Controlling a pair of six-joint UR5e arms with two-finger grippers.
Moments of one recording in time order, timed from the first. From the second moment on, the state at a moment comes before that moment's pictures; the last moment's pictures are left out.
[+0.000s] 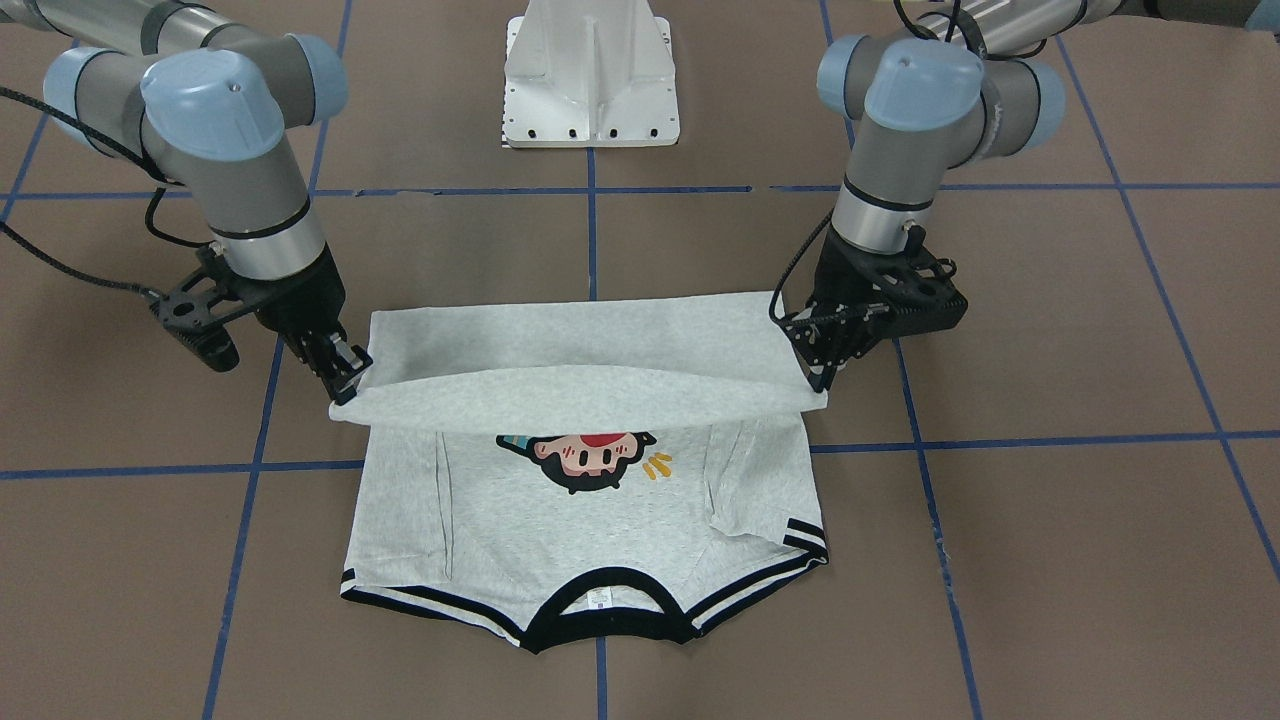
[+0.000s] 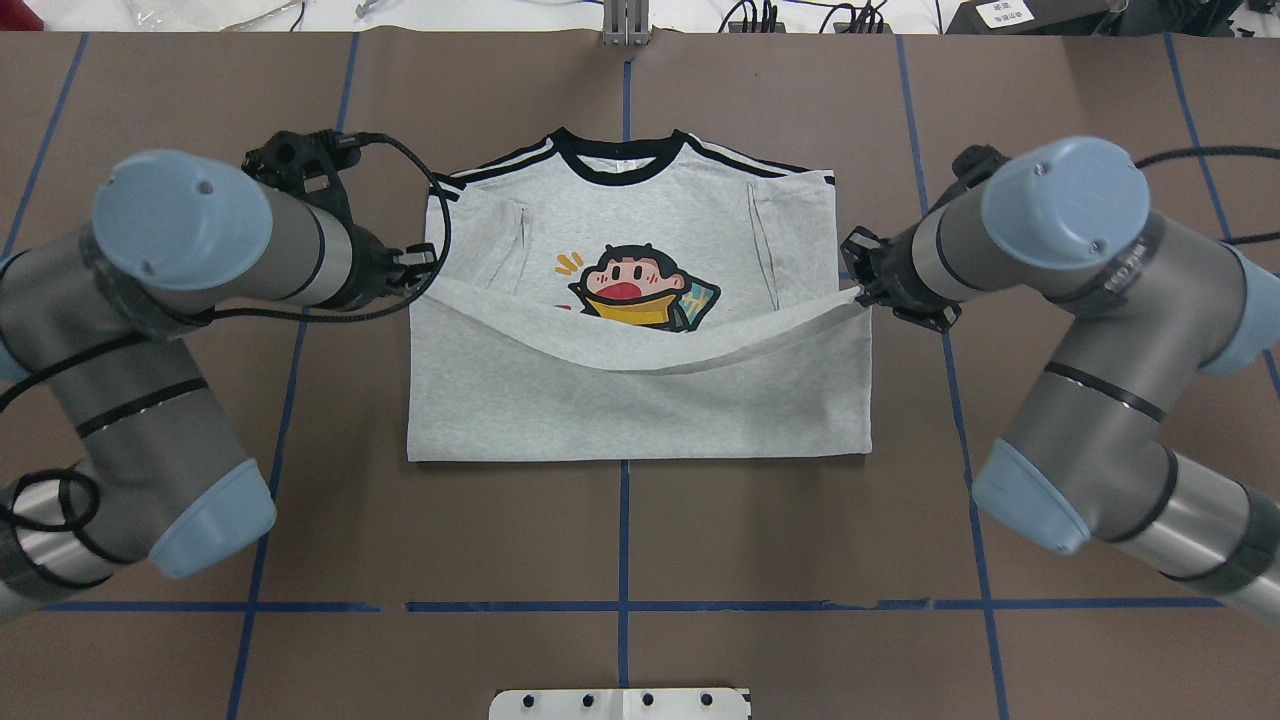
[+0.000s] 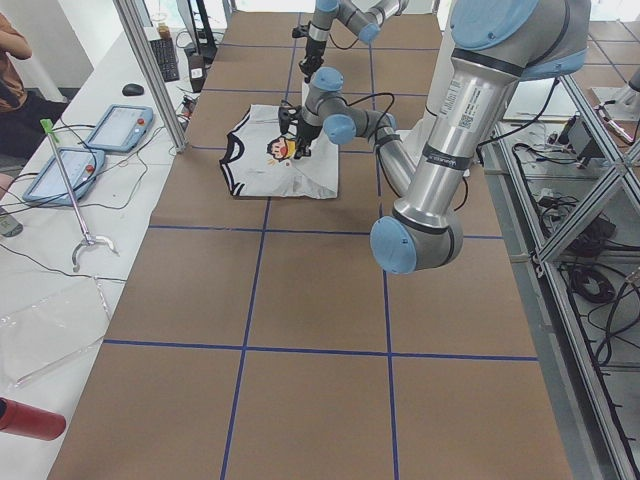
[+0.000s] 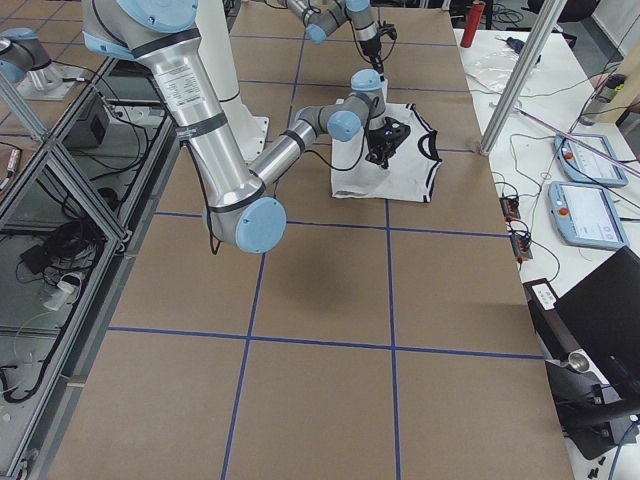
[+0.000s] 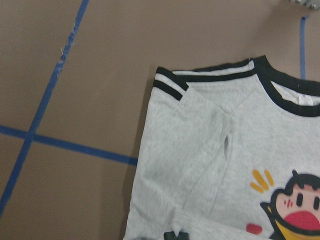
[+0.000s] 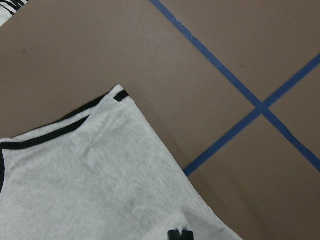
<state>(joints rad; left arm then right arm) -0.75 -2.06 -1.70 -1.90 -1.74 -1.35 0.80 -1.05 1.71 -1.47 1.82 1.72</state>
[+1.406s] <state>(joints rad) -0.78 -2.17 -1.32 -2.20 -1.65 -1.28 0.86 -0.87 1.21 -1.12 1.82 1.67</state>
